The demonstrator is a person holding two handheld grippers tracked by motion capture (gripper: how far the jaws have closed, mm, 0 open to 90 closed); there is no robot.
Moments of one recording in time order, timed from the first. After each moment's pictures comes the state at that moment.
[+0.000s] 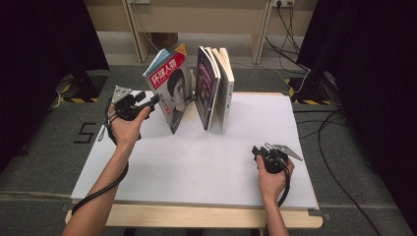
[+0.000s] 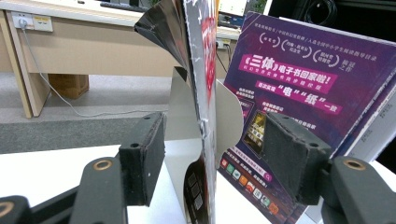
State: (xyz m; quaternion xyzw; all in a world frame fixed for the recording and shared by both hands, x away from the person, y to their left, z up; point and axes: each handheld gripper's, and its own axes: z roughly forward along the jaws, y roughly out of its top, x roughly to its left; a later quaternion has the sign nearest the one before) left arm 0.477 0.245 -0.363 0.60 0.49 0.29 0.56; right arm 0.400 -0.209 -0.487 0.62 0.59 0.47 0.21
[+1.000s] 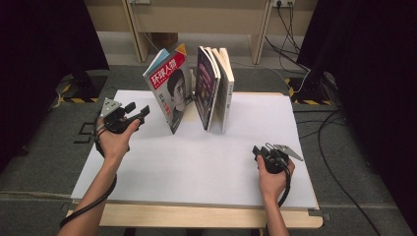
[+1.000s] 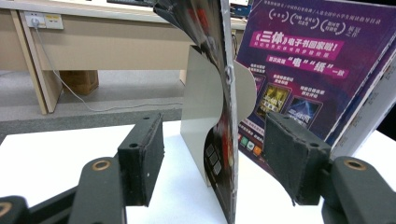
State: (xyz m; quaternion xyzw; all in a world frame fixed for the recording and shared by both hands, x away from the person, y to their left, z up) left arm 0.446 0.272 -0.382 0.62 0.48 0.30 0.54; right arm 0.399 -0.210 -0.486 0.62 0.59 0.47 0.21
